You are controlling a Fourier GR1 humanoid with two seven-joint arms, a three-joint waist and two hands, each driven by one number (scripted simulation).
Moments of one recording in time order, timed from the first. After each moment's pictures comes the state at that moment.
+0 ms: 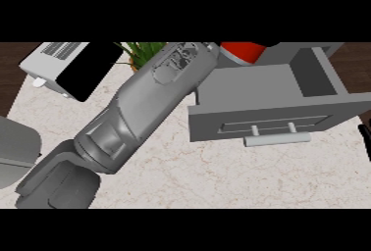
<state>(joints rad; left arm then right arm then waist) -1.47 0.00 -0.42 -0.49 0.40 0.59 0.08 0.19 -0.03 -0.26 -2.14 -0.09 0.20 0.11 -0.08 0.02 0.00</state>
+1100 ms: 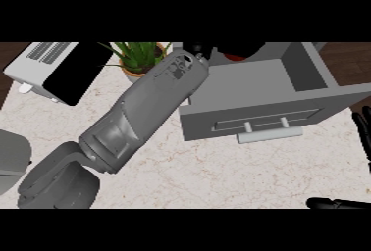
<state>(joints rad) -1.45 0.00 -0.60 -0.36 0.51 0.70 -0.03 0.12 -0.05 -0.24 -2.11 -0.07 0.20 0.12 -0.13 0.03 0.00</state>
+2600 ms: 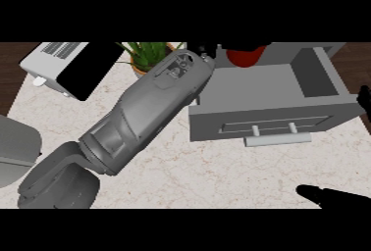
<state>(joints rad) -1.44 0.00 -0.60 -0.42 0.71 0.83 -0.13 0.05 -0.22 -0.10 -2.19 0.44 0.18 0.00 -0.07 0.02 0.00</state>
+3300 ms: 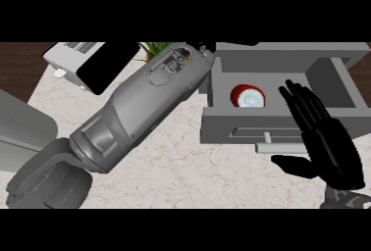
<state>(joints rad) -1.45 0.04 -0.61 -0.49 0.69 0.83 -0.05 -0.09 -0.23 0.11 -1.86 0.97 0.03 0.01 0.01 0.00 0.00</state>
